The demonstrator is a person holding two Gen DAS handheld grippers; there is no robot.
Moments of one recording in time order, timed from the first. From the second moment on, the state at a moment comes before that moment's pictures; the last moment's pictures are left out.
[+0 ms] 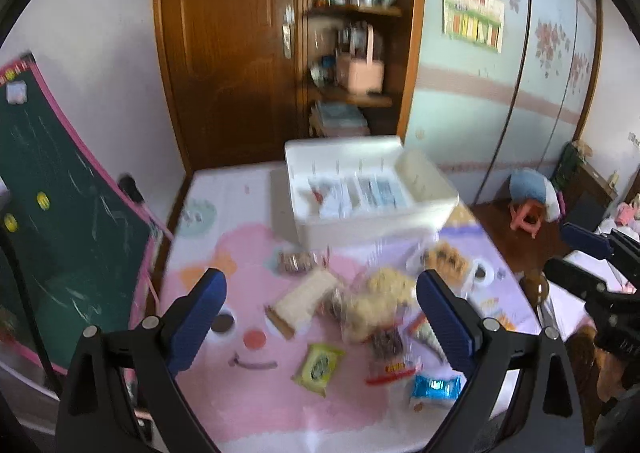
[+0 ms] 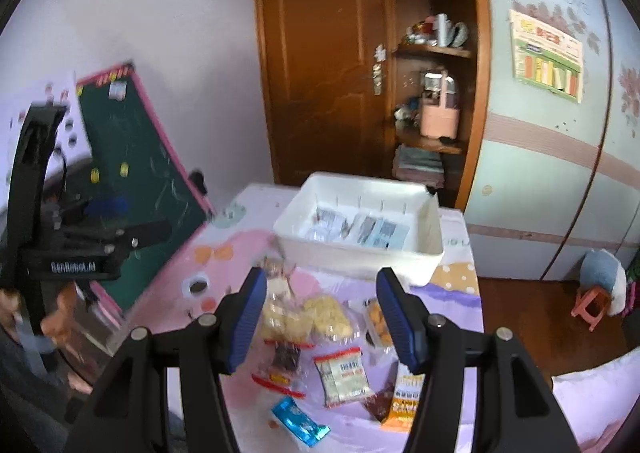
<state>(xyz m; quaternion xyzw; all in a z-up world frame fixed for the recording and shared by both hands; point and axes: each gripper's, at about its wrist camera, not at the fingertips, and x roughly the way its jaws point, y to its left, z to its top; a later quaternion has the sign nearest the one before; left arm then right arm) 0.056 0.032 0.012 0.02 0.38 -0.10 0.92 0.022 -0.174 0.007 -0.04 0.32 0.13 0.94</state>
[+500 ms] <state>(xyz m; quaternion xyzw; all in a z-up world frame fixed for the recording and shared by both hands) 0.070 0.028 -0.155 0.05 0.52 -0.10 0.84 0.028 -0.155 -0.167 -0.12 0.50 0.23 0.83</state>
